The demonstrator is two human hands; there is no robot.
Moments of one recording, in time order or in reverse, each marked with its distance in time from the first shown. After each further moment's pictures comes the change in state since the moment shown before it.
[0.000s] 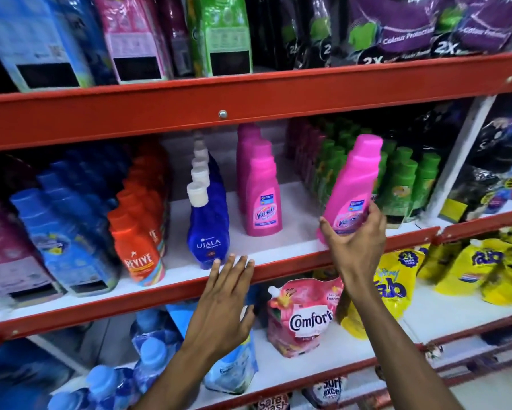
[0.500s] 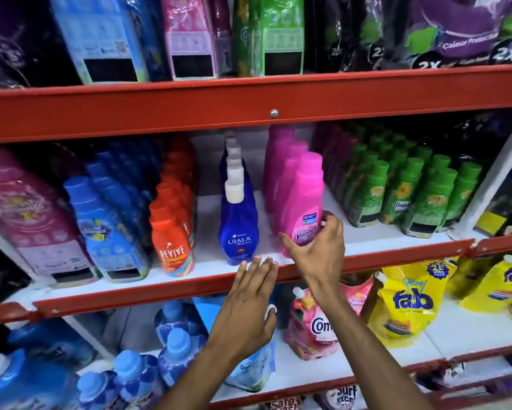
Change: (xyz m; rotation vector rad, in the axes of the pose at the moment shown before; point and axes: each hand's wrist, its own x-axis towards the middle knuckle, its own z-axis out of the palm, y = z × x) left_hand -0.010 -0.007 0.005 -0.103 0.000 -0.007; right_hand -0.065 -0.056 0.061 0.001 -0.267 -0.075
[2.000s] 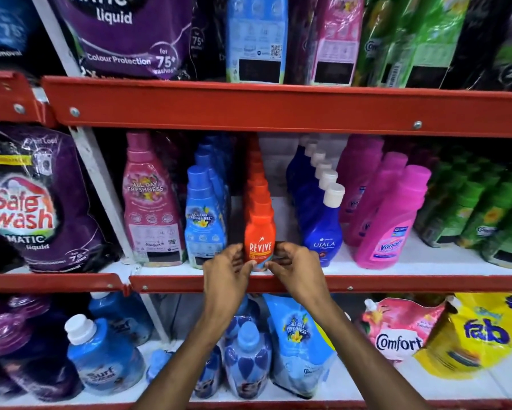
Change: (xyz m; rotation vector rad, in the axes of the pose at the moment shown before) left_hand -0.043 -0.131 -0.076 -0.666 0.495 -0.567; right_hand -0.082 -0.107 0.093 0.156 -0.660 -0.135
